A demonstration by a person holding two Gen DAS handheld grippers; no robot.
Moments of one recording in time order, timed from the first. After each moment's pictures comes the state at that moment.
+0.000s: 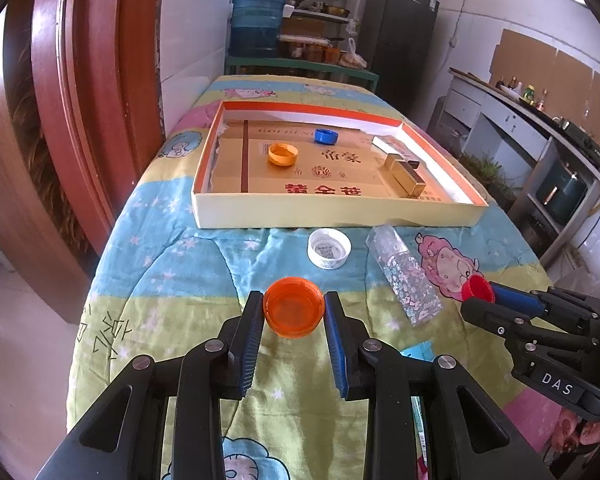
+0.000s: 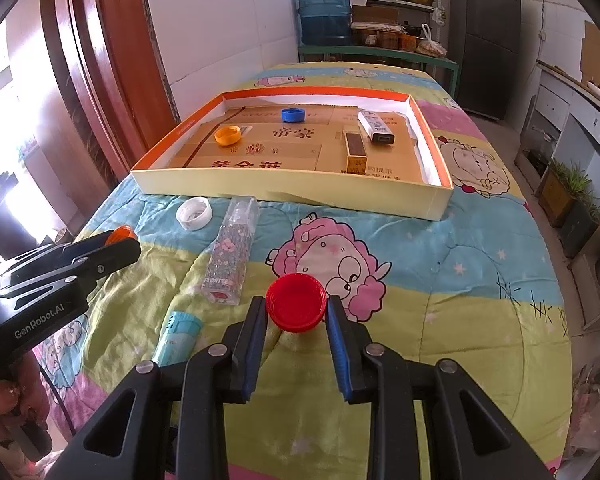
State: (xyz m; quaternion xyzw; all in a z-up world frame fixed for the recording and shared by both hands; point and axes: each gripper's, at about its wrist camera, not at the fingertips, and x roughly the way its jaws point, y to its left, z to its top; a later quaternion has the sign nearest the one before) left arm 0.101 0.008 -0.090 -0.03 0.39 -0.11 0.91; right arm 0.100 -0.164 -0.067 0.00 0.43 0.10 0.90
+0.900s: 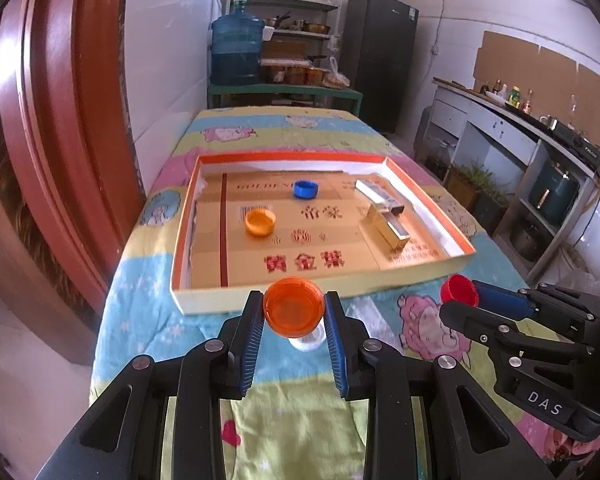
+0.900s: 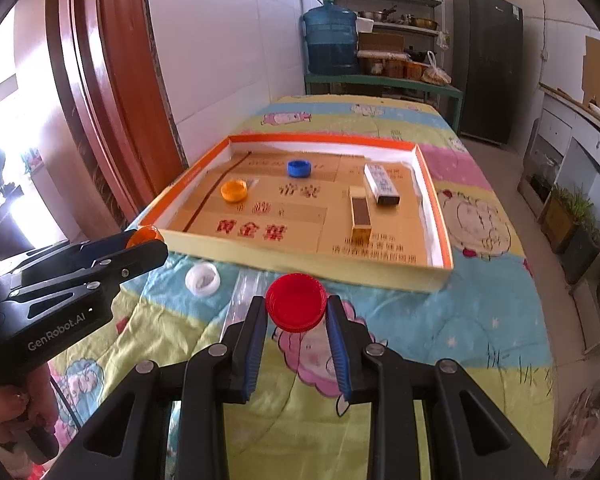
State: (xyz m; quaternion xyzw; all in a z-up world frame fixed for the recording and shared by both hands) left arm 0.135 -0.011 -0.048 -0.01 0.36 -0.13 0.93; right arm 0.128 -0.160 -0.031 -0.01 0.38 0.11 0.92
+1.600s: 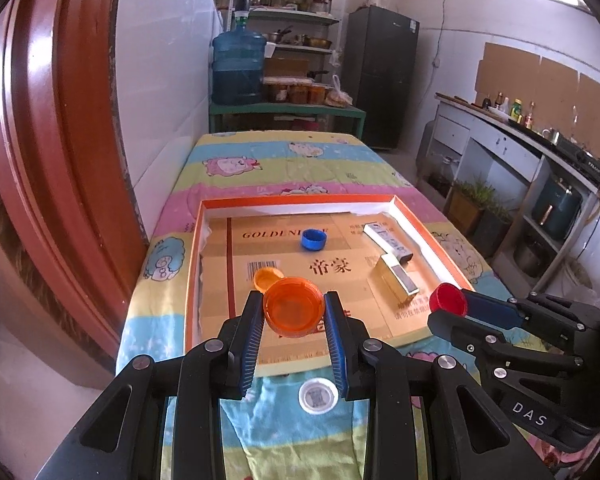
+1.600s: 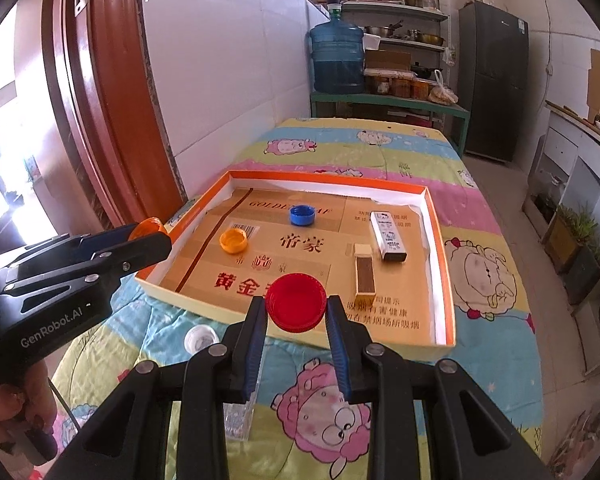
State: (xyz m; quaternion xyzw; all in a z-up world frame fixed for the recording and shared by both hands) left arm 0.173 -0.008 -0.016 -0.01 0.34 -0.12 0.93; right arm 0.169 -0.157 -0.010 -0.01 0.36 0.12 0.93
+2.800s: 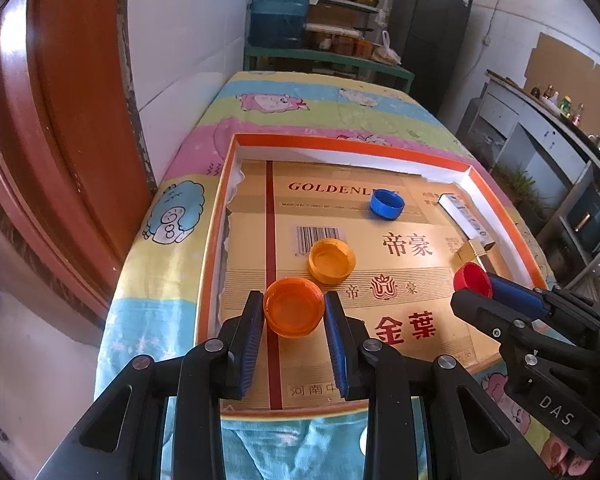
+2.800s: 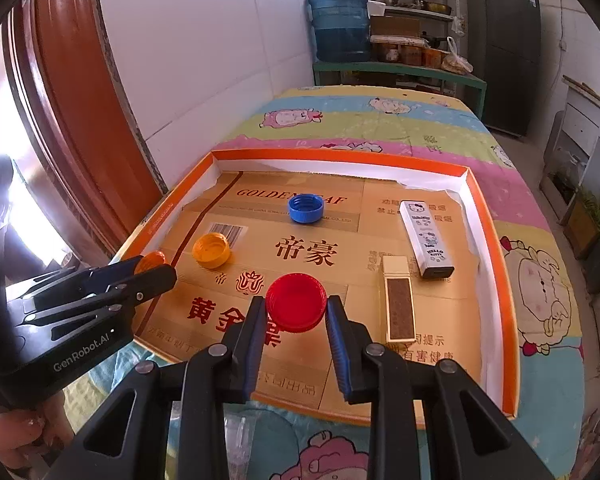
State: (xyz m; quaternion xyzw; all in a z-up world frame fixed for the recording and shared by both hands) left arm 0.247 0.006 -0.081 -0.04 0.42 -0.06 0.90; right arm 0.246 -0.142 -0.051 0.01 0.41 0.13 0.90
